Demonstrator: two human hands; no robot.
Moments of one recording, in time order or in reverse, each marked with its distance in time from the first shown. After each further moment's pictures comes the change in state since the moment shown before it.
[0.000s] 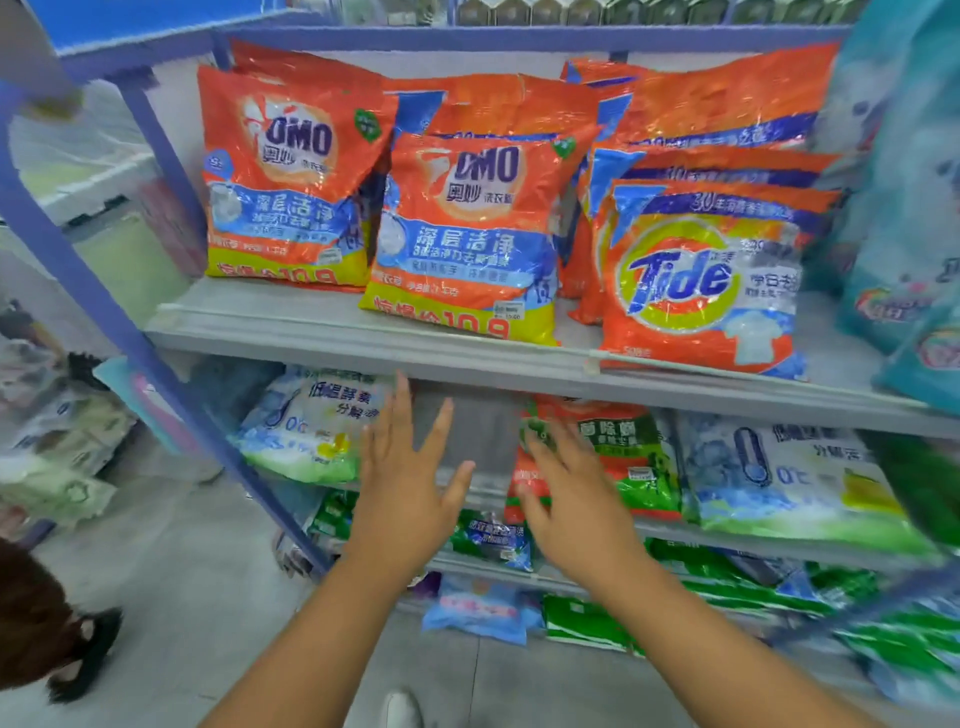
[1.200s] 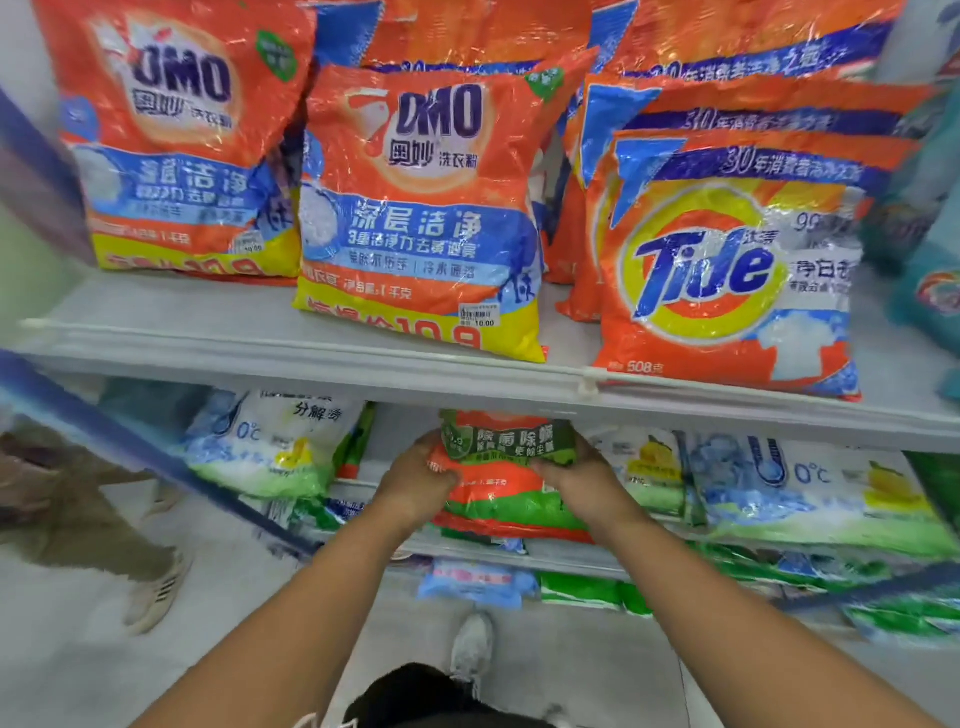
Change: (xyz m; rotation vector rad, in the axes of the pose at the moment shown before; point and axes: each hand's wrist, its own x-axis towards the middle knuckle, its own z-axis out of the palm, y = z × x) left_hand 0.077 -0.007 0.080 -0.589 -0.530 -0.548; right_hand 0.079 0.086 0.052 0.813 -0.177 0.644
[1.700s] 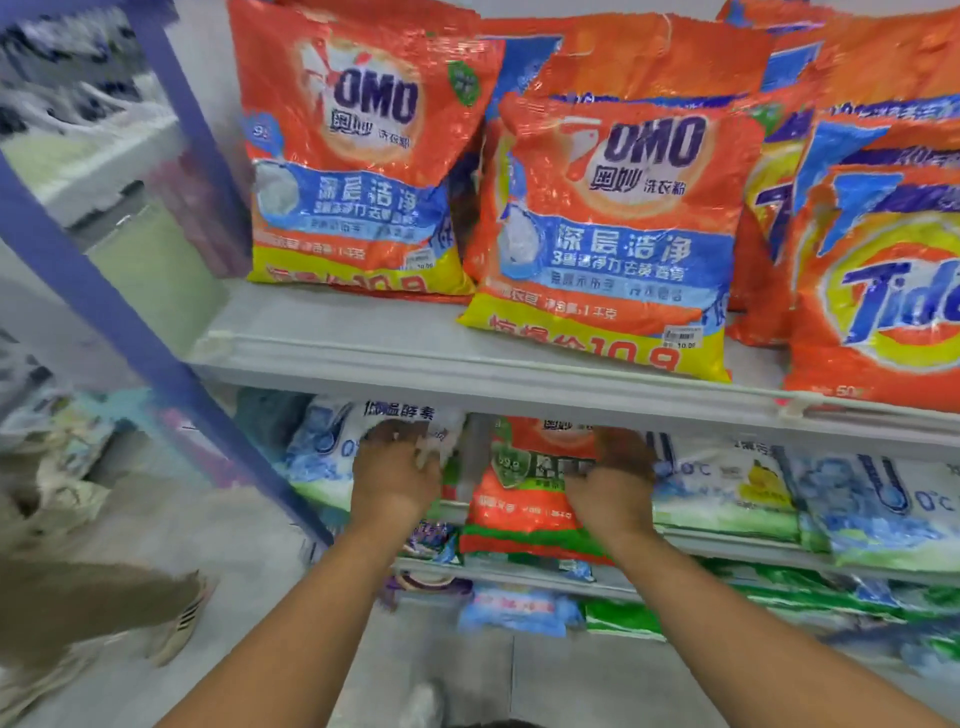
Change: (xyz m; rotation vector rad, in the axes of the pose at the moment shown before) left_hand 0.041 -0.100 -0.141 0.360 0.448 0.292; right_hand -0.002 -0.062 0.136 -0.714 0.420 -0.026
